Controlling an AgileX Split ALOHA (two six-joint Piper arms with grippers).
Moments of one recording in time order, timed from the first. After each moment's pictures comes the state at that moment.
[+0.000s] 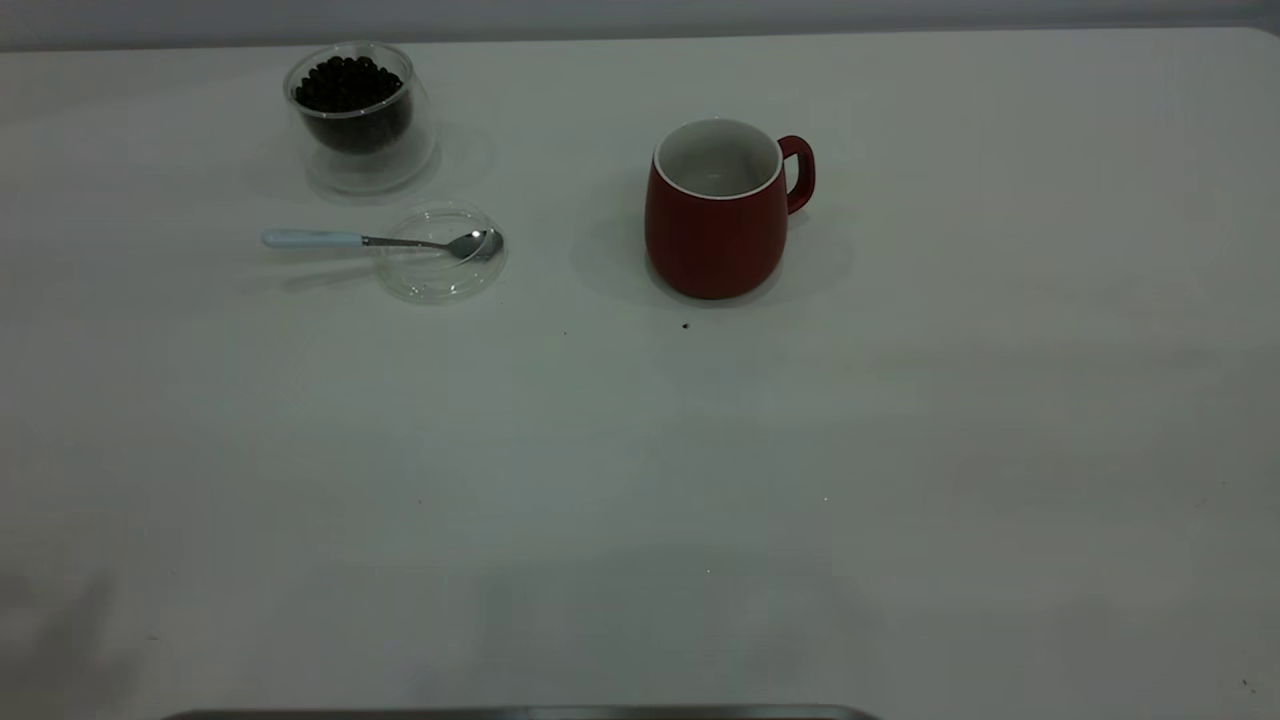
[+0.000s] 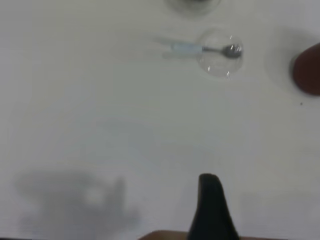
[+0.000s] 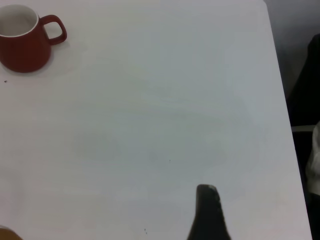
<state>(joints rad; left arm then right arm) -0.01 0.84 -0.71 -0.16 0.77 -0.17 -0.03 -0.02 -0.47 0.03 1.13 -0.12</state>
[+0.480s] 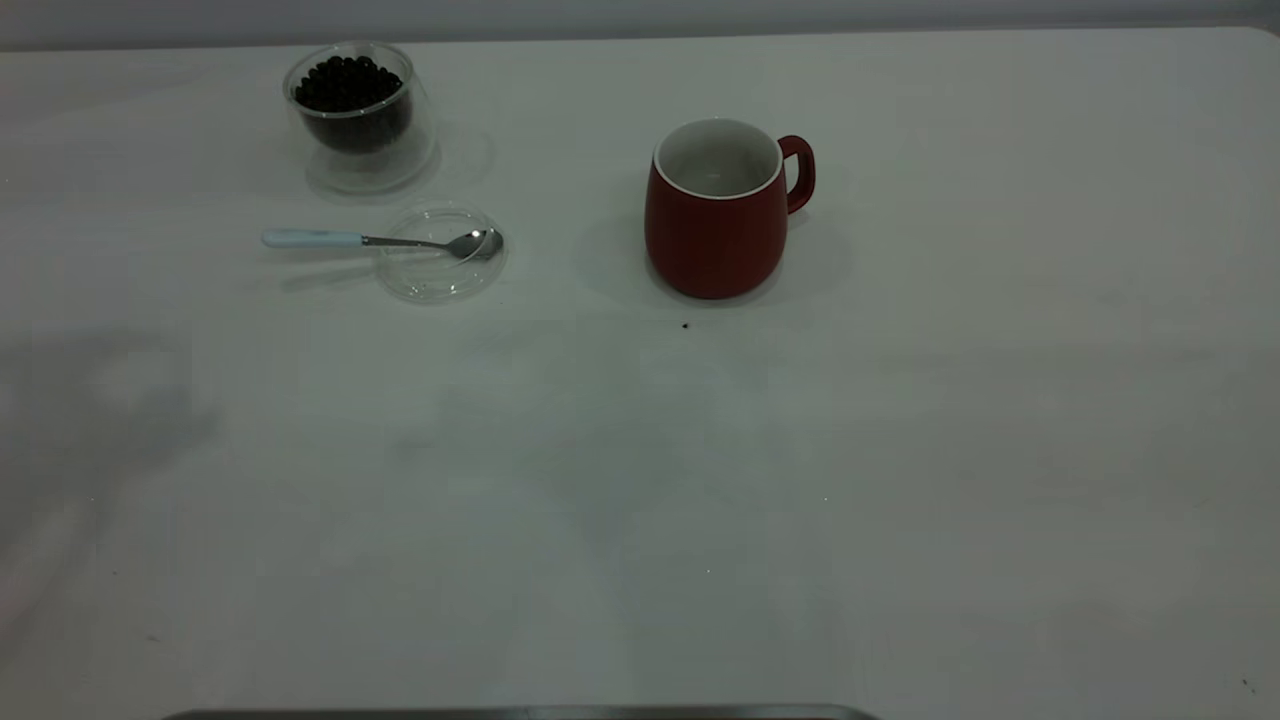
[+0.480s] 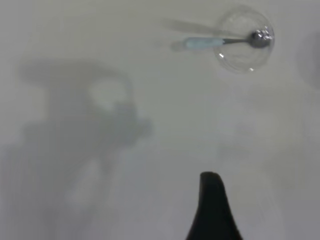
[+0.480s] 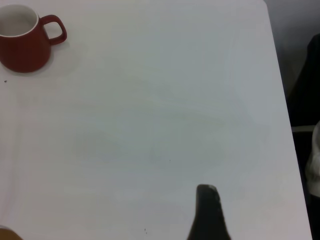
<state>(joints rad) 0.06 1.45 -1.07 -0.28 0.79 -0.01 -0.03 -0.02 -0.47 0.03 1.13 -0.12</state>
